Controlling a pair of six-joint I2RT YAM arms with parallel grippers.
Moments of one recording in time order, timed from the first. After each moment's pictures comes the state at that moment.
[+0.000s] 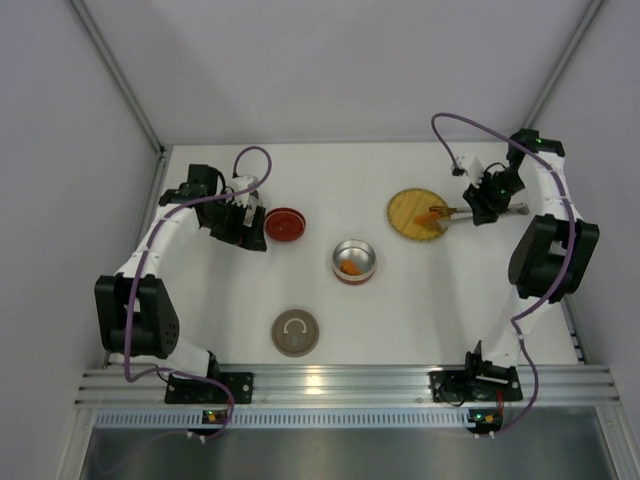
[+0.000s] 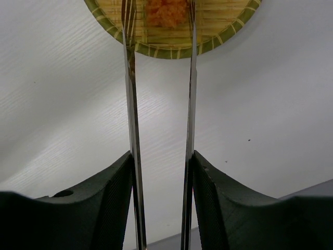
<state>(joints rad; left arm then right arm) -0.07 1.53 1.24 -0.84 0.47 0.26 -0.21 1.92 1.76 -1.27 -0.40 -1.23</state>
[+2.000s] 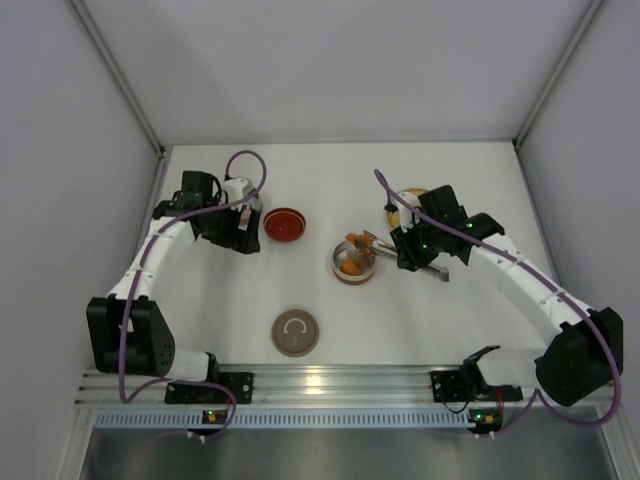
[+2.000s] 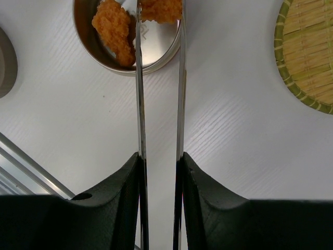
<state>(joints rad) -0.07 1.42 1.16 -0.78 0.37 0.24 0.45 1.26 1.07 -0.78 -0.23 -0.19</state>
